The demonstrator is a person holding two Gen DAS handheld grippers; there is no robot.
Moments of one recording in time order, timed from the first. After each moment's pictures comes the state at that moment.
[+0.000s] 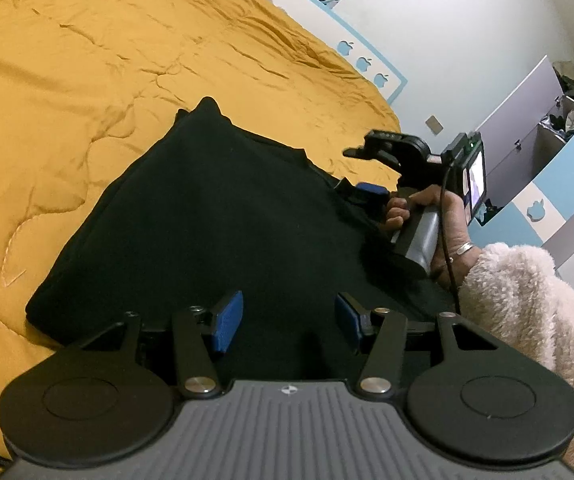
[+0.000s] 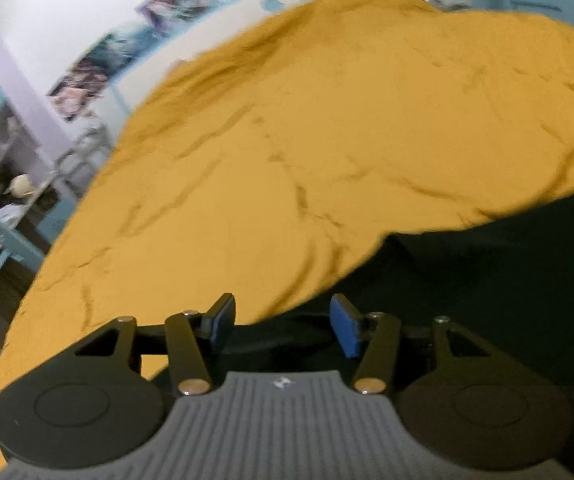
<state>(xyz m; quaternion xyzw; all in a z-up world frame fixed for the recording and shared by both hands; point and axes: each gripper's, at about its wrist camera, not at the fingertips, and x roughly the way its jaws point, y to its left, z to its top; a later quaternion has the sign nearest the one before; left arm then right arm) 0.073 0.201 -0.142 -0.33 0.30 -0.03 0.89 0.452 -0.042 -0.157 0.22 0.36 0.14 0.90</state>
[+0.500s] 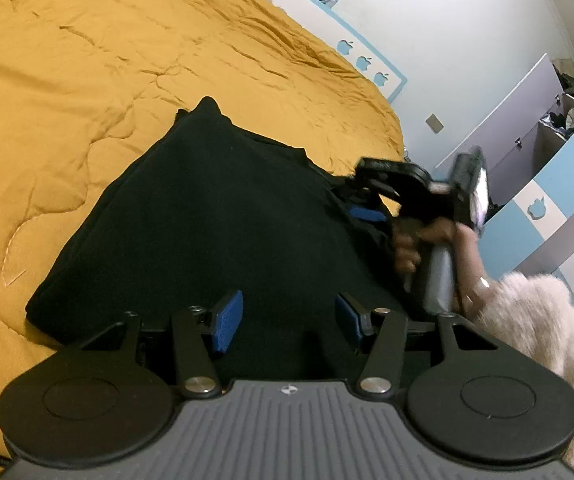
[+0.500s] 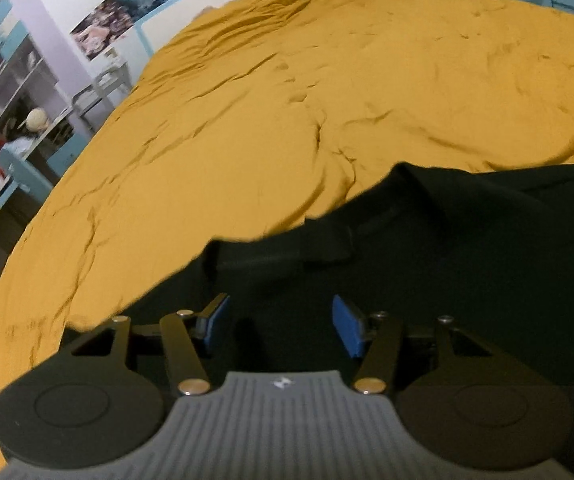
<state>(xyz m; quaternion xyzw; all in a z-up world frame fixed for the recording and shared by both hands) 0.074 0.201 -0.141 -0.33 0.31 -0.03 0.89 0.426 -0.041 -0.169 0.15 0.42 0.17 0.88</state>
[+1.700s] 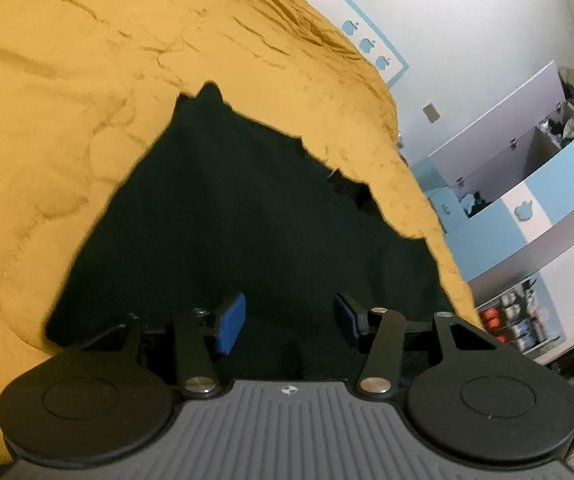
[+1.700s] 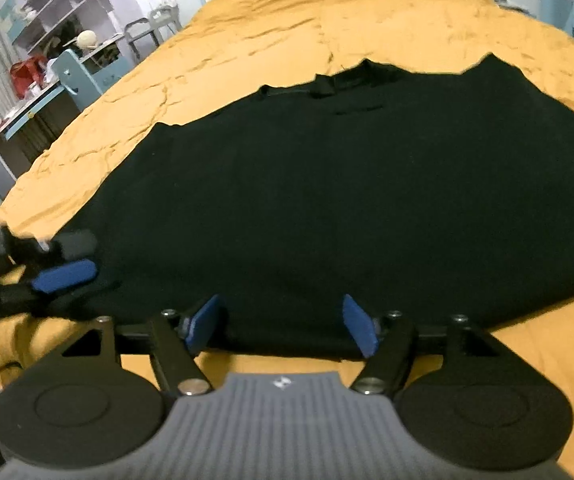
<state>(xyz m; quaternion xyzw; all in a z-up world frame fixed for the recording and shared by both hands) 0.078 0.232 -0.125 -0.37 0.34 -0.06 0.86 0.164 -0.125 -0.142 0.05 0.44 0.22 0.87</state>
